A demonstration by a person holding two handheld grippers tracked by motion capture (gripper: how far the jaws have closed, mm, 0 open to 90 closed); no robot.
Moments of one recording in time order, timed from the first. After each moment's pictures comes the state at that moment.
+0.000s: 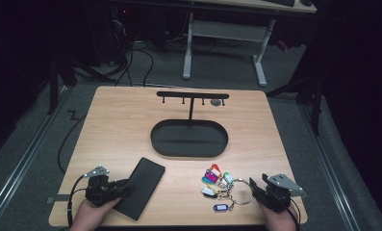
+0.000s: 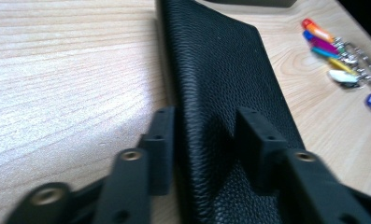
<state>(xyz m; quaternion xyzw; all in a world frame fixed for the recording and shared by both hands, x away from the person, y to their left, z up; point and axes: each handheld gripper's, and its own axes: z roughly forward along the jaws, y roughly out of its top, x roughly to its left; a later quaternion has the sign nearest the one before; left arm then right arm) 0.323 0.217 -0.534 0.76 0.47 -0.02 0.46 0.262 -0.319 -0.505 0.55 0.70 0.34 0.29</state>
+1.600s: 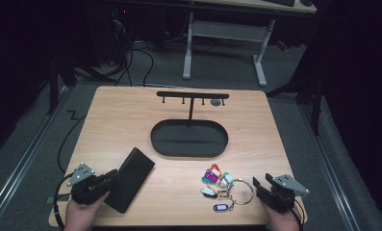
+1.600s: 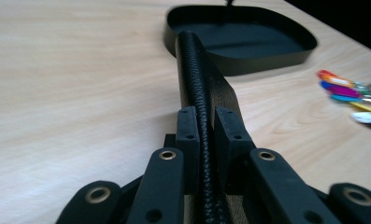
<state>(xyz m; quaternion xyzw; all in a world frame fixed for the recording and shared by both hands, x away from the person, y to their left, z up) 0.302 0.231 -0.494 0.73 0.45 0.16 0.49 0.258 -0.329 -0.502 0.56 0.69 0.36 0.29</state>
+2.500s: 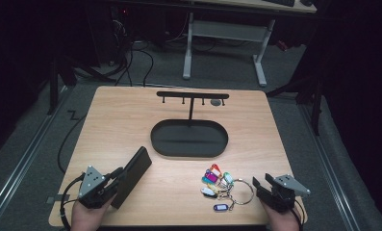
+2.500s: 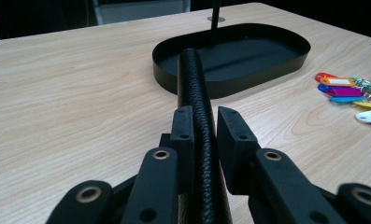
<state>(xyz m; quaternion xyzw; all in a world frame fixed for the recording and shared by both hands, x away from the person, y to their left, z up) 0.287 0.202 -0.482 0.74 0.39 0.23 0.50 0.258 -0.329 -0.501 0.56 0.68 0.36 0.29</state>
